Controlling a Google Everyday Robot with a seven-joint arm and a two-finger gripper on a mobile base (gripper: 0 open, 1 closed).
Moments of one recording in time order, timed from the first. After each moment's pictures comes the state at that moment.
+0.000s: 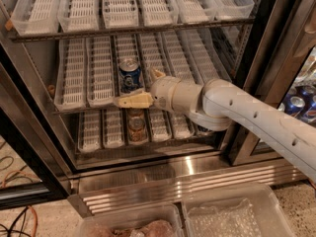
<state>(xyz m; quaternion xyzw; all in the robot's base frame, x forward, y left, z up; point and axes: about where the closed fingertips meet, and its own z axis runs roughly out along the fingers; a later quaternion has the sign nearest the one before) 0.640 0.070 0.834 -0.36 0.65 0.34 0.57</state>
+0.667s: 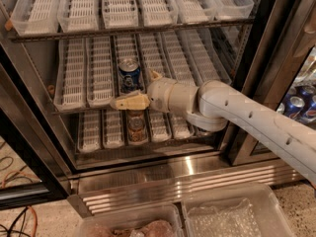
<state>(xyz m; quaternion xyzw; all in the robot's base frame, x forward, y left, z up) 0.639 0.082 0.828 -0.37 0.65 0.34 0.57</state>
